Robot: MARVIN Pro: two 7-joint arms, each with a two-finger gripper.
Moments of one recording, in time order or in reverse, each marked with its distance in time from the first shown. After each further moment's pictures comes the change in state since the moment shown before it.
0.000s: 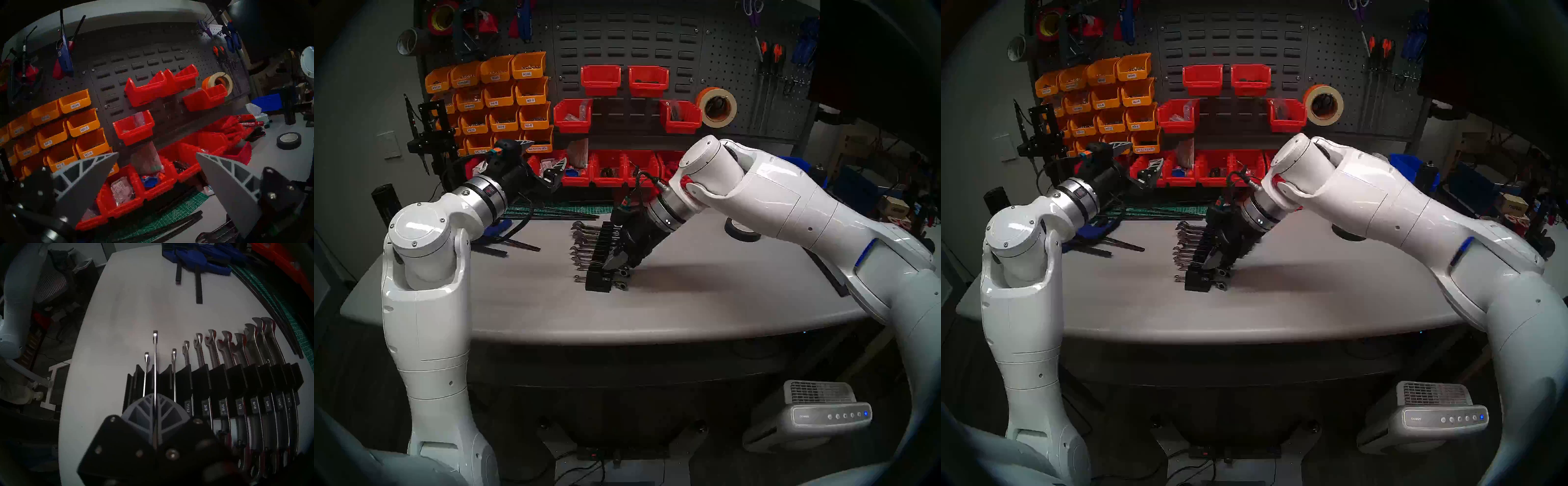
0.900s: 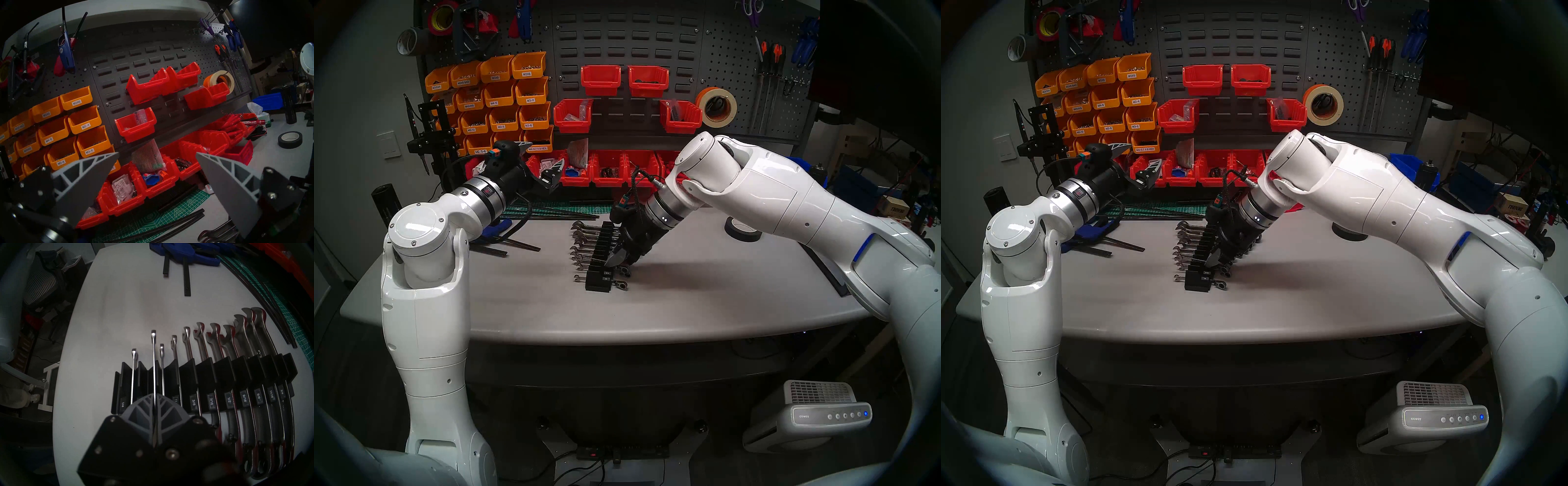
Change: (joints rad) left arm -0.004 0.011 -0.007 0.018 -0.012 -0.003 0.003; right arm 0.027 -0.018 -0.022 0.012 0.013 0.064 -0.043
